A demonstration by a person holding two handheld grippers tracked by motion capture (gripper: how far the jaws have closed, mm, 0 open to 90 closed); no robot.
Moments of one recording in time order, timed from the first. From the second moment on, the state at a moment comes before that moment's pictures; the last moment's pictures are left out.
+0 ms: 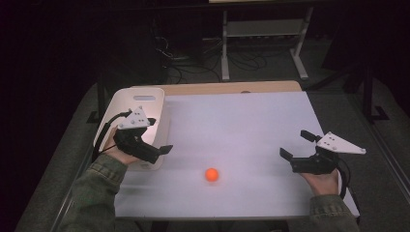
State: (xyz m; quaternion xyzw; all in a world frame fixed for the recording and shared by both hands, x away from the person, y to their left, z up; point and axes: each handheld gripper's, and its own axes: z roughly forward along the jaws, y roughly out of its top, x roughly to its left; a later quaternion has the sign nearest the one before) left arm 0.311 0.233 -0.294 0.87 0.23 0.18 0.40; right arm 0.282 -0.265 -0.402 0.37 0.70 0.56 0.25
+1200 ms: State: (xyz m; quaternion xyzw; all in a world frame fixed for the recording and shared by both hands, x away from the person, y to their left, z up) left arm 0.329 0.188 -0.297 0.93 0.17 0.11 0.31; right arm 0.281 -0.261 -0.403 0.35 0.72 0.55 0.24
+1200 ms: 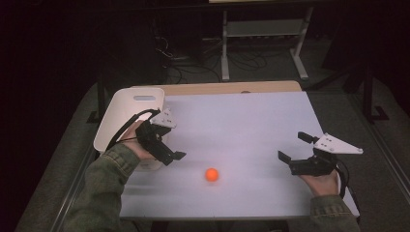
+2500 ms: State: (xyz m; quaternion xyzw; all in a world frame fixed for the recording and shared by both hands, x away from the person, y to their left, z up) left arm 0.329 0.136 -0.333 0.96 0.12 0.06 0.23; right arm 0.279 -0.262 -0.401 0.34 0.72 0.55 0.24
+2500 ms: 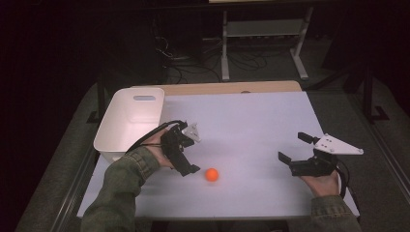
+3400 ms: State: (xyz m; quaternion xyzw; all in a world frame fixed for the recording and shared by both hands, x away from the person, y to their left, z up) left arm 0.325 0.122 -0.353 0.97 0.11 0.04 0.23; right arm 0.278 -0.263 -0.401 0.34 0.72 0.55 0.24
